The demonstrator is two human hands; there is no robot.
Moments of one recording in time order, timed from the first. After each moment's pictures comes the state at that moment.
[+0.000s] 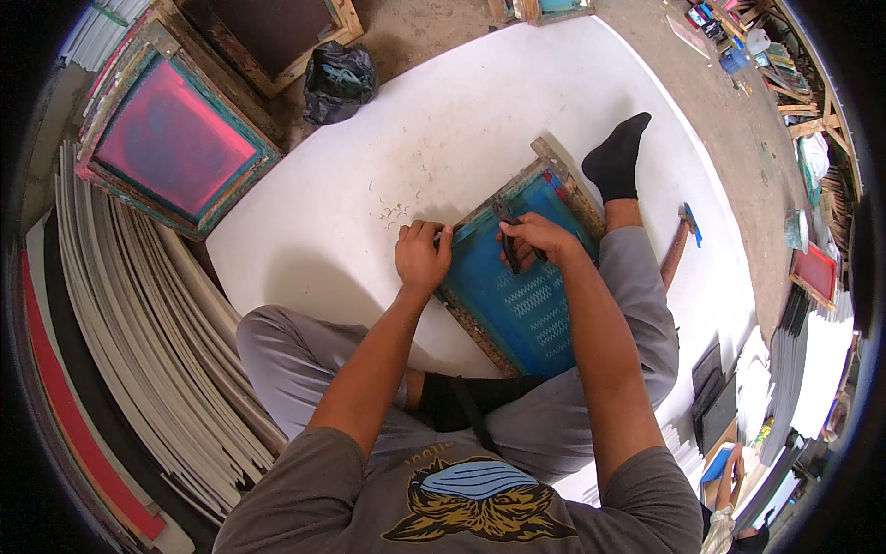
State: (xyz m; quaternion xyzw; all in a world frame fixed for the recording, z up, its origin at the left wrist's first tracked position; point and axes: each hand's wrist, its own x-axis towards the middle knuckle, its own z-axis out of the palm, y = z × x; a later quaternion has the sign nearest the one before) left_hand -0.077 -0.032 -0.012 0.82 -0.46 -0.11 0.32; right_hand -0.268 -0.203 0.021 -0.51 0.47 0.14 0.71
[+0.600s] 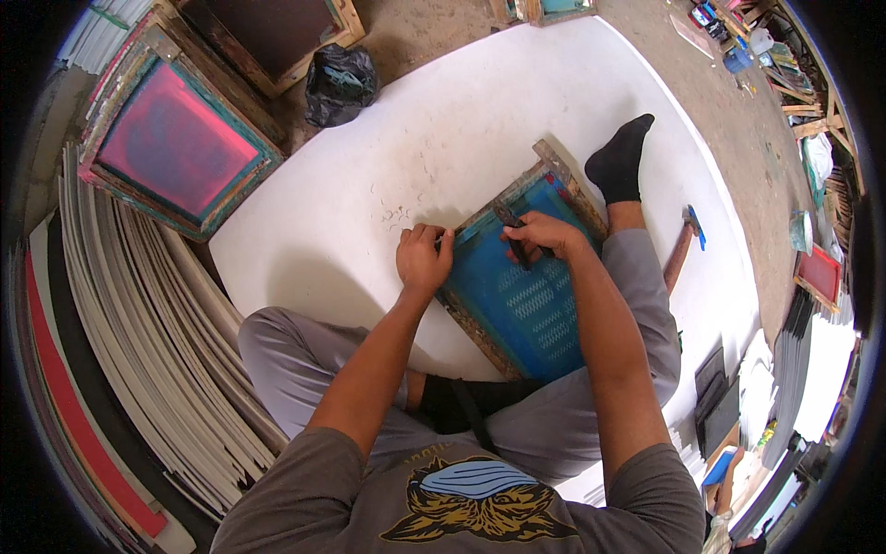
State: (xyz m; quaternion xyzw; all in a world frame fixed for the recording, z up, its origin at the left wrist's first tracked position) left_hand -0.077 -0.034 -0.015 0.82 -0.46 -0.11 0.32; right_hand -0.275 -0.223 0.003 -0.57 0.42 0.18 0.69
